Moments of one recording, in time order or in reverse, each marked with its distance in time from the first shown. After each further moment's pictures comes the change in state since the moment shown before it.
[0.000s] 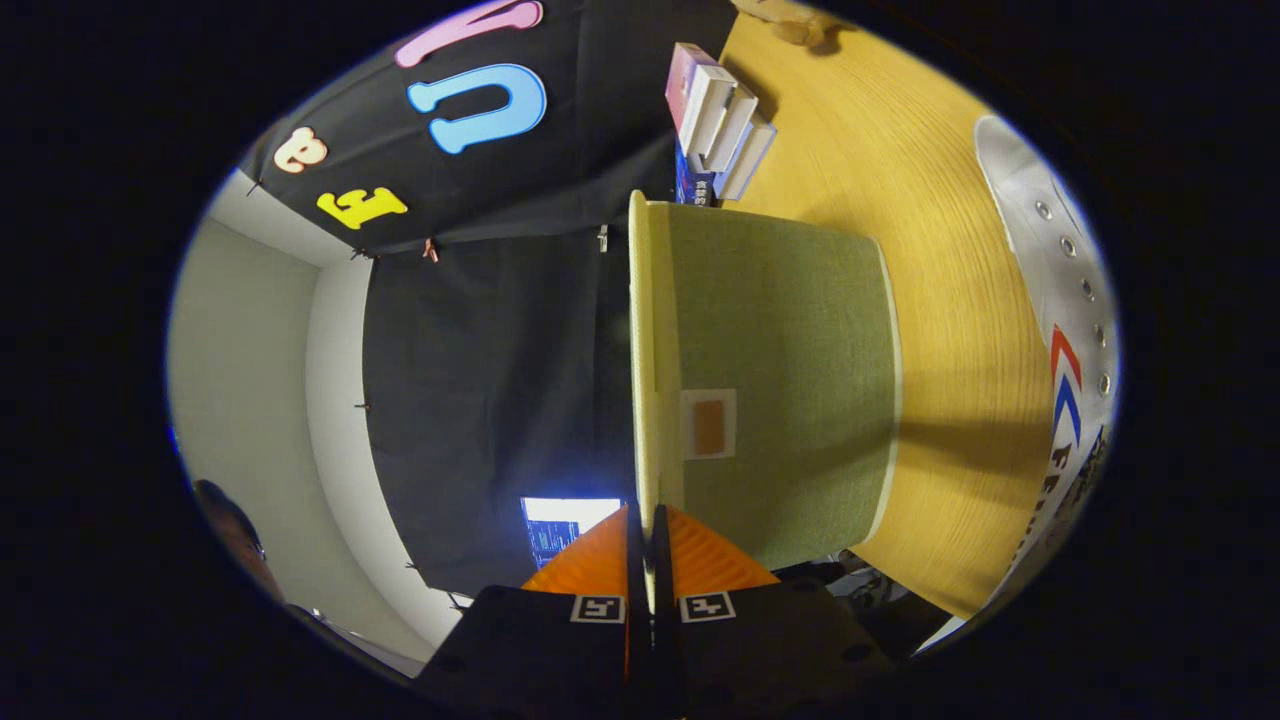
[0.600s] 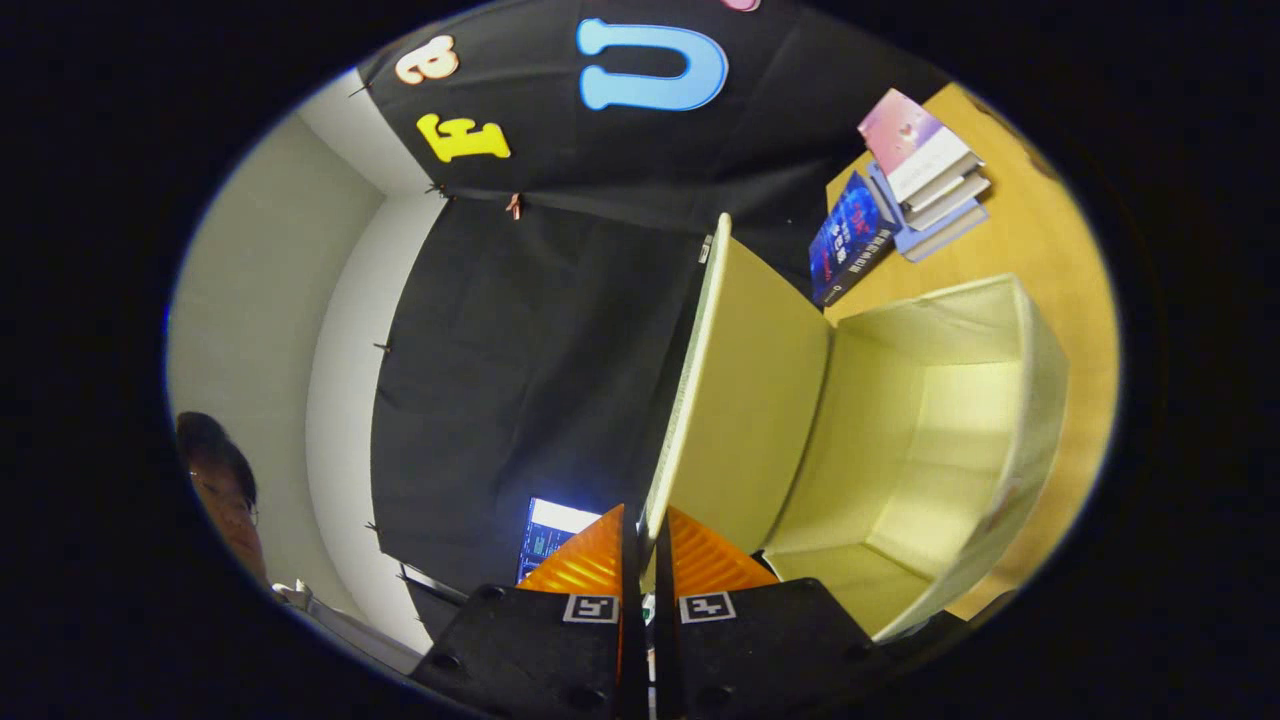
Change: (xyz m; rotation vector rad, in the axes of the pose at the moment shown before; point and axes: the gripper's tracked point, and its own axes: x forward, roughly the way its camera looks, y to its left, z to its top) arm 0.109 0.146 -0.003 -0.292 -0.042 0.052
